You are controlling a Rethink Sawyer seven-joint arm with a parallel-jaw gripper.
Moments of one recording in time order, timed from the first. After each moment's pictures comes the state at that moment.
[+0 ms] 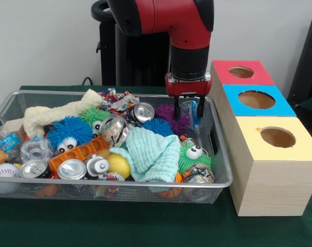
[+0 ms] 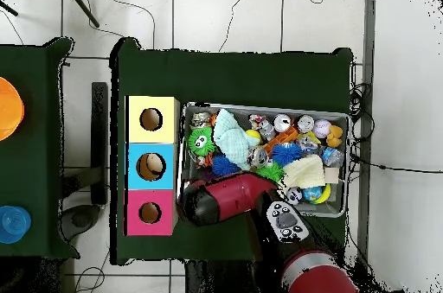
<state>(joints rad) -0.35 -0.59 0.26 1.90 -0.54 0.30 2.02</state>
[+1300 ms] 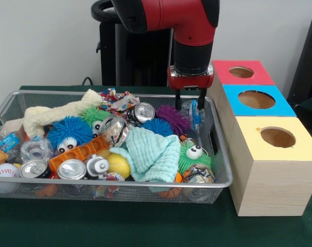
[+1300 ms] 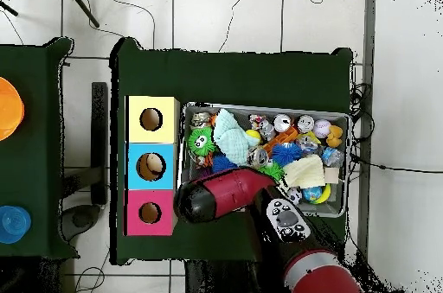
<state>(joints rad) -0.37 -0.62 0.32 1.90 -0.54 0.47 2.02</state>
